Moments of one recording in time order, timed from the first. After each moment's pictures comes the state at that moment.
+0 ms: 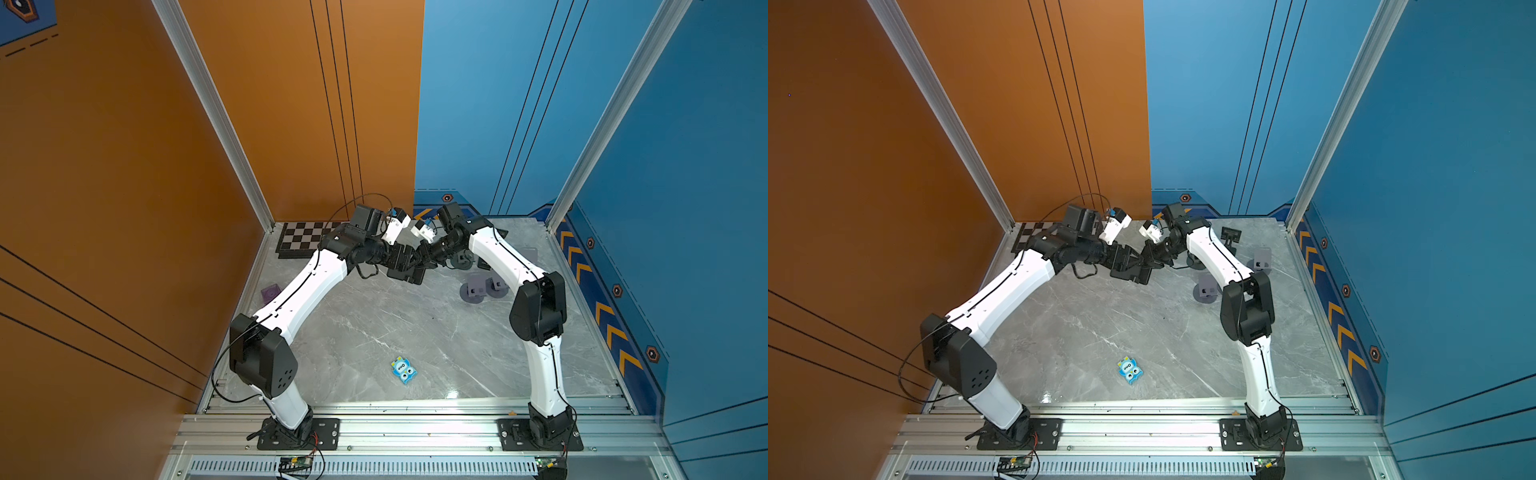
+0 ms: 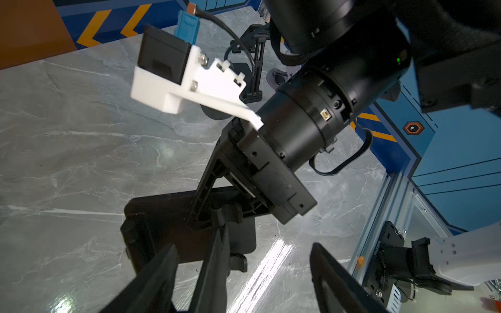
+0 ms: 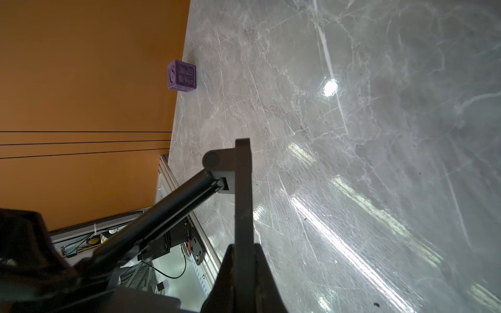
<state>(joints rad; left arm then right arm) -0.48 1.66 1.63 -0.69 0.41 -0.11 0.42 2.19 2.07 -0.98 -0.82 0.27</state>
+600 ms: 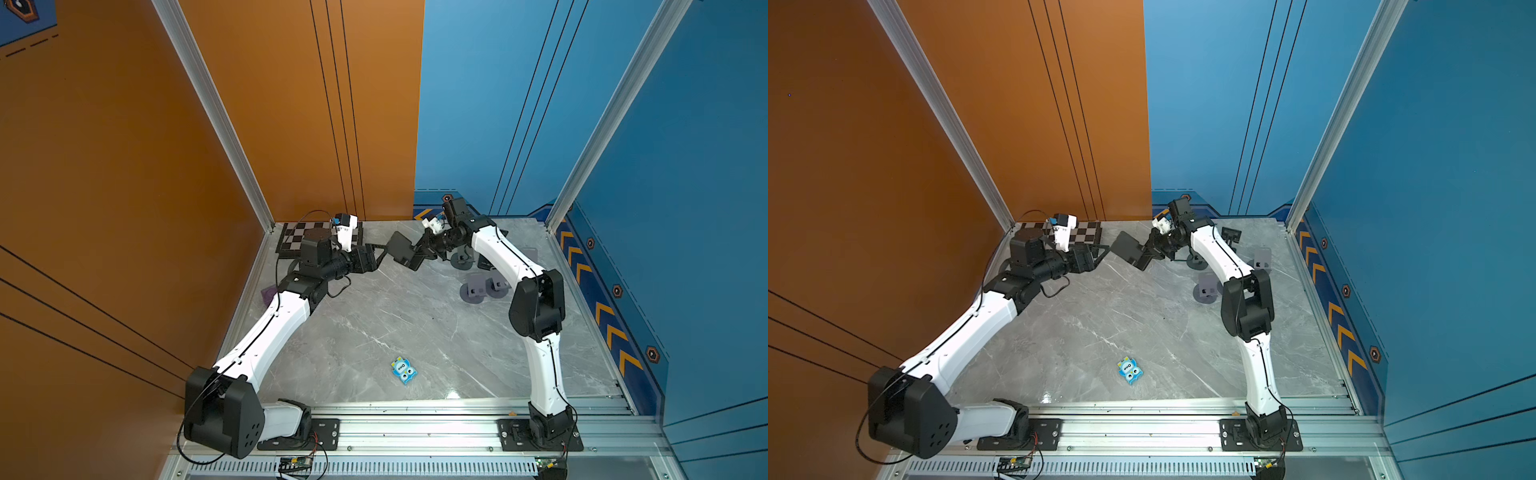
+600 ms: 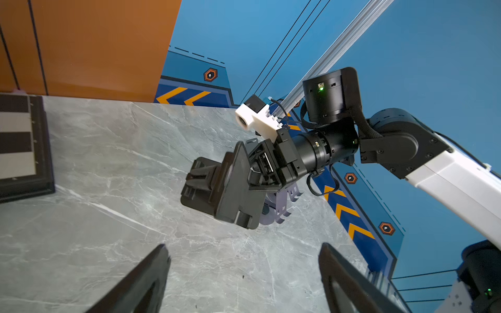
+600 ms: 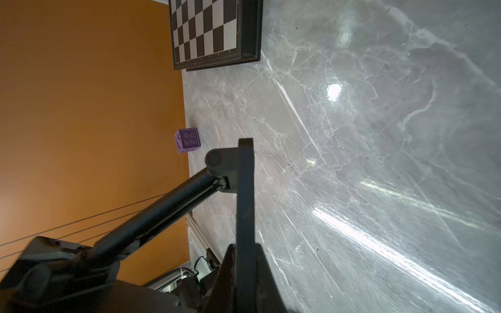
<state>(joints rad) -0.27 1.34 1.06 -0.05 0.53 -0.49 0.38 2.23 2.09 -0.80 -0.77 0.68</state>
